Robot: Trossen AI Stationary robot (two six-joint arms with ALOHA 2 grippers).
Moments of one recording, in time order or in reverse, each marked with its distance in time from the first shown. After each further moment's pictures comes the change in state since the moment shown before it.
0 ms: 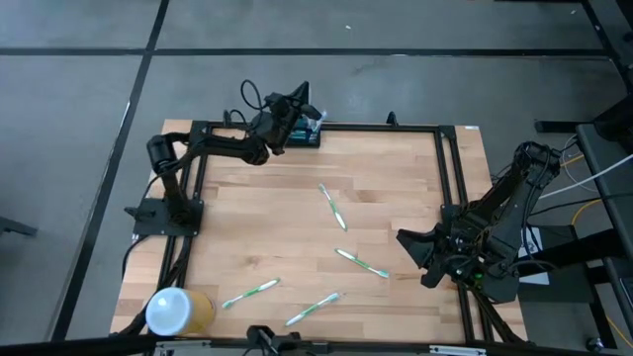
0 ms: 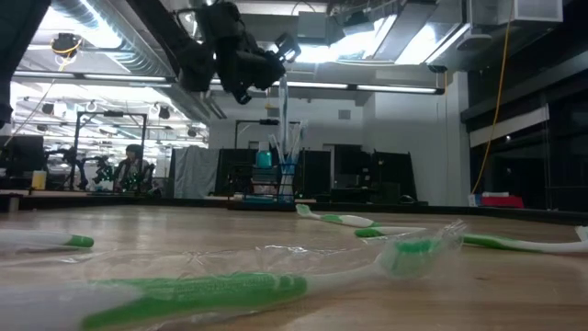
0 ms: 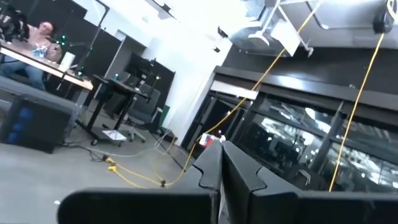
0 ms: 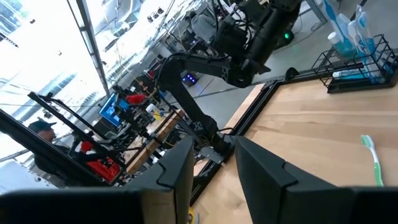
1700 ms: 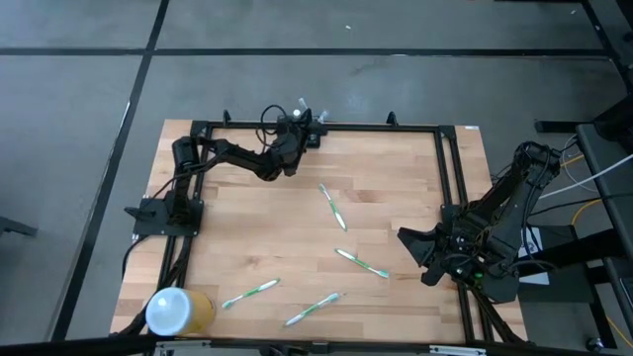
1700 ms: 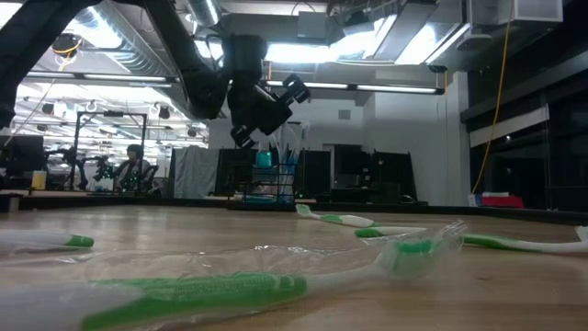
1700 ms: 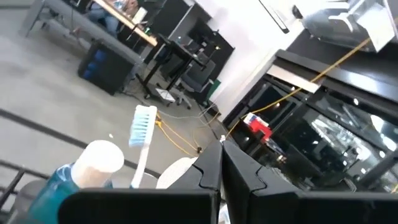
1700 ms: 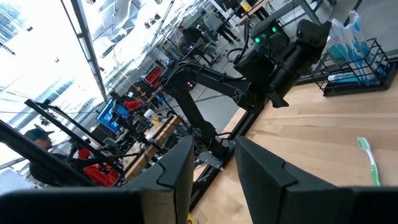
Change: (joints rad) left arm -0.108 0.189 -0.004 -0.090 -0.328 -0.335; right arm 0.000 0.000 0.000 0.000 0.026 0.010
